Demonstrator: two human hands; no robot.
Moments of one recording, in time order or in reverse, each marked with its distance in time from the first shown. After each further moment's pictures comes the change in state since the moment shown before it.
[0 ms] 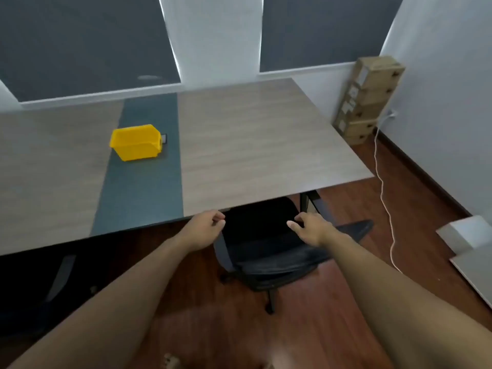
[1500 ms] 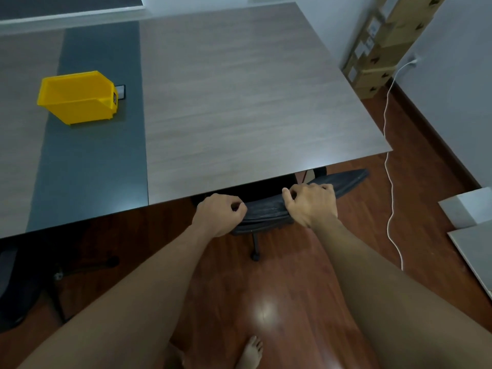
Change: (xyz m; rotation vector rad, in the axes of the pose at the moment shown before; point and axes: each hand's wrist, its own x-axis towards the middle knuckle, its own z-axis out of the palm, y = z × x) left_hand 0.184 0.012 0.108 0.221 0.005 0.012; right_hand 0.144 0.018 0.001 -0.350 0.332 -0.013
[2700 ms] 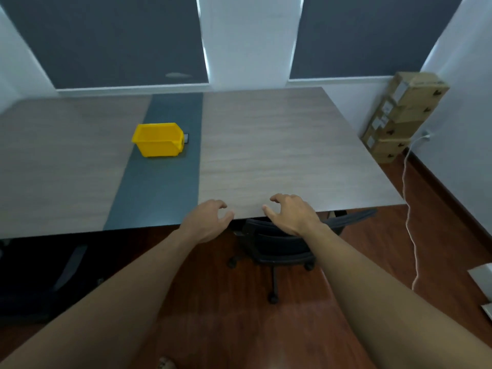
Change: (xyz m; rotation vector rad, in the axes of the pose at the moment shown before) left_hand -0.131 -0.068 -0.133 -0.062 0.139 -0.072; right_hand -0.064 -0.130 -0.130 0.293 -0.105 -0.252
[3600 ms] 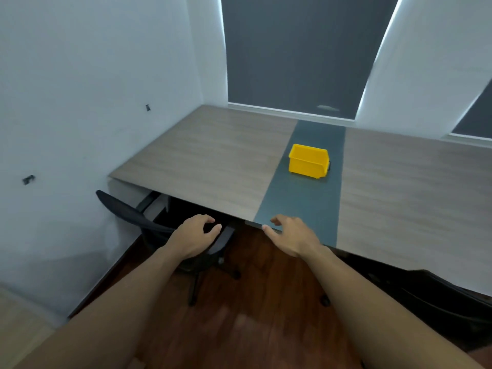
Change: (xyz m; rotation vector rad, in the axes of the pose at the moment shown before) left_hand -0.309 -0.388 -0.186 -0.124 0.290 -0.421; right_hand -0.031 -0.459 0.139 0.066 -0.149 -0.420
